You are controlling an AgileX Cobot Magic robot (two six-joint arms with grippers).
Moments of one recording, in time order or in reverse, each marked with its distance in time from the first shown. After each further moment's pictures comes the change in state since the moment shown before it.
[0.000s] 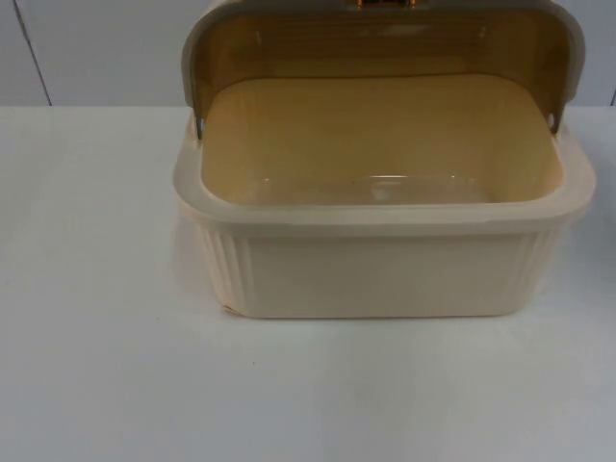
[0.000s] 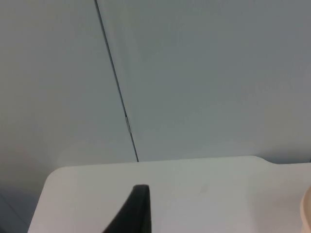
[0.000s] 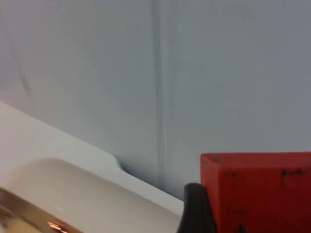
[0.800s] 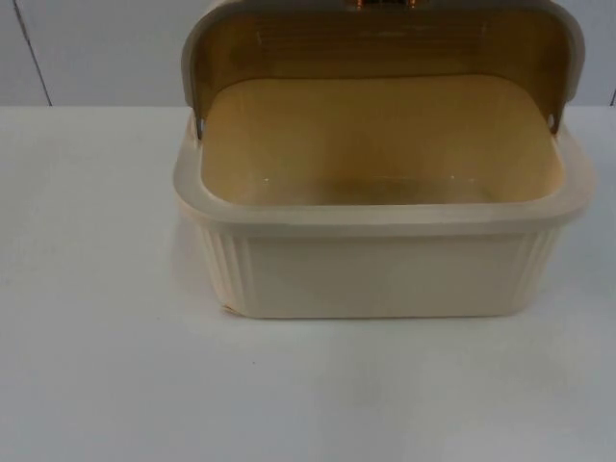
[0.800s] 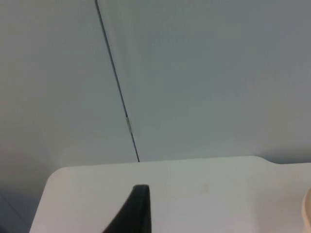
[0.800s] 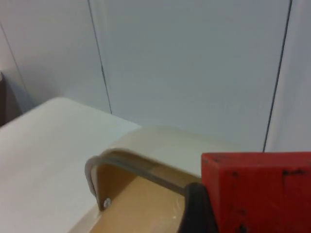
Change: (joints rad) right arm 0.497 0.039 0.511 -0.129 -0.731 0.222; left arm 0.000 0.000 0.000 0.004 0.000 0.000
